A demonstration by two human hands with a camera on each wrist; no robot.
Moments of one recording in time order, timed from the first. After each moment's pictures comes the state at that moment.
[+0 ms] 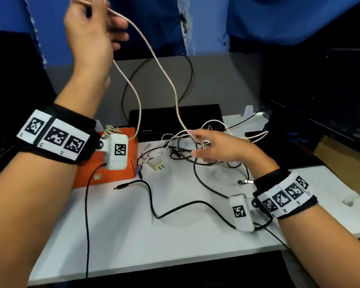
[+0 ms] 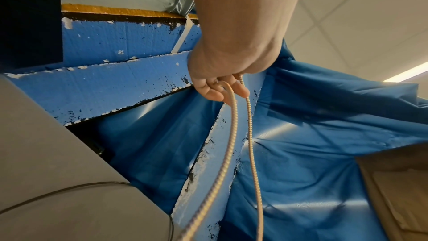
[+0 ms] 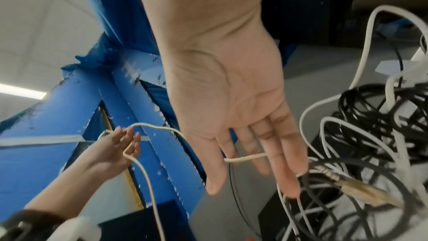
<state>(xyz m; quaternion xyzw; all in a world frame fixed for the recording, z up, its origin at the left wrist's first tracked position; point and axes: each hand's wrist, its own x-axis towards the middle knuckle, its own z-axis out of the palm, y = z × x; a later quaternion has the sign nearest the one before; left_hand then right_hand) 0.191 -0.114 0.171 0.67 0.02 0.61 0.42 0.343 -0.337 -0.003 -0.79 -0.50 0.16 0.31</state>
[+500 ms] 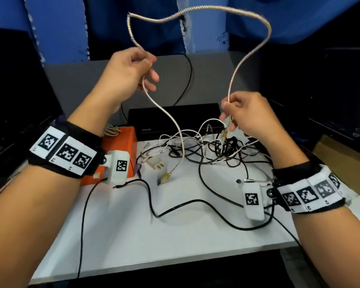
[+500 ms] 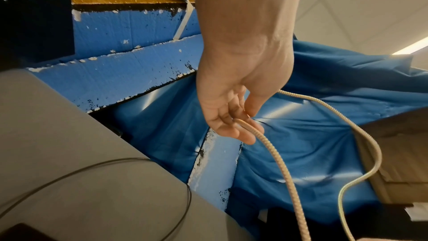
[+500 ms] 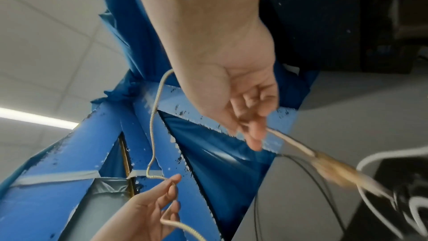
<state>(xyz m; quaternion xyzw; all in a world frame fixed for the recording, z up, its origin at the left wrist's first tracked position) 0.201 -0.125 0.128 0.83 0.07 0.36 0.42 0.349 -0.373 0.049 -0.79 -0.36 -0.06 0.49</state>
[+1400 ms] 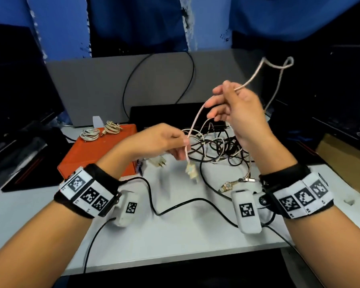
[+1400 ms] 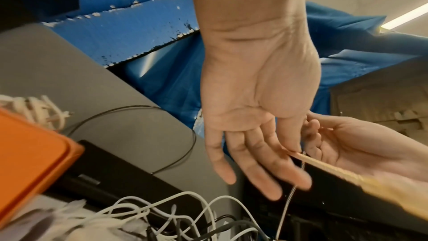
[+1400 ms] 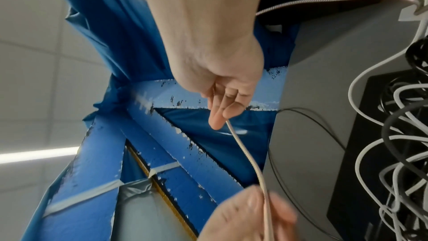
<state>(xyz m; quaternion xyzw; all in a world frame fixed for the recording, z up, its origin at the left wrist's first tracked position) 0.189 -0.168 0.028 0.91 0.02 0.03 0.41 0.316 -0.351 0.048 -0.56 -0.36 0.07 0.74</state>
